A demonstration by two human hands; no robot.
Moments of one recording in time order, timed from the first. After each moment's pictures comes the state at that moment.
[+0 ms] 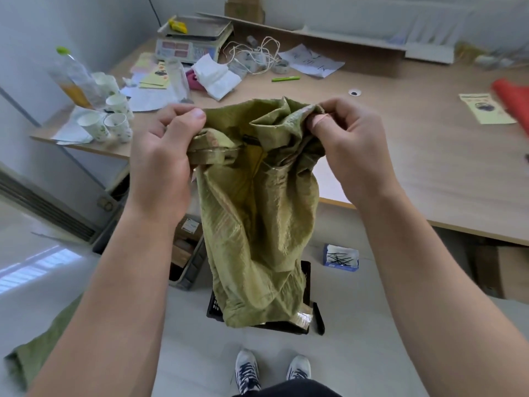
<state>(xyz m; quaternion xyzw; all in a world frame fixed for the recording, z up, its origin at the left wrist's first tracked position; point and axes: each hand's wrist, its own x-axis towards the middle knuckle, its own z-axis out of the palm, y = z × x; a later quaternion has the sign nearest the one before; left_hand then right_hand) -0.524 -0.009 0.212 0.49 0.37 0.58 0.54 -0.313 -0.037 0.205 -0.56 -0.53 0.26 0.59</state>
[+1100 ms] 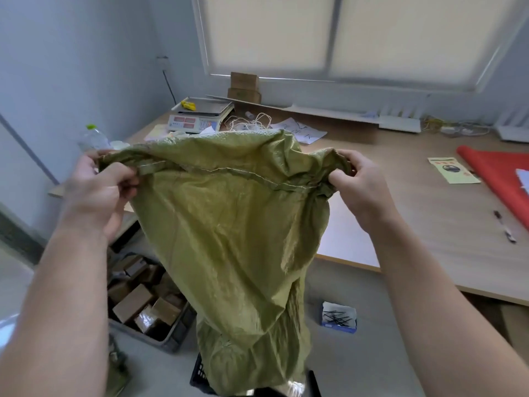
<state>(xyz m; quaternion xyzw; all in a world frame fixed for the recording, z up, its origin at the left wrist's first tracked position) -0.563 0.015 0.254 0.44 0.48 0.62 0.43 -0.212 -0.037 0.225 -0.63 -0.50 0.22 0.55</state>
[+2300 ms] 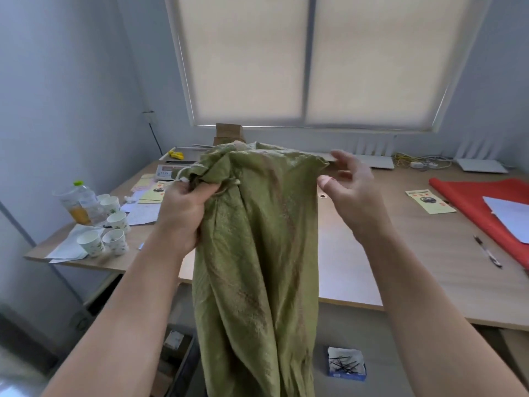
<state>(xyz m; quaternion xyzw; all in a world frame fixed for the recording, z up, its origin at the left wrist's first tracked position) -0.485 0.064 0.284 0.51 0.34 0.57 0.55 -0.238 -0.008 0.278 -0.61 -0.49 0.14 0.60</state>
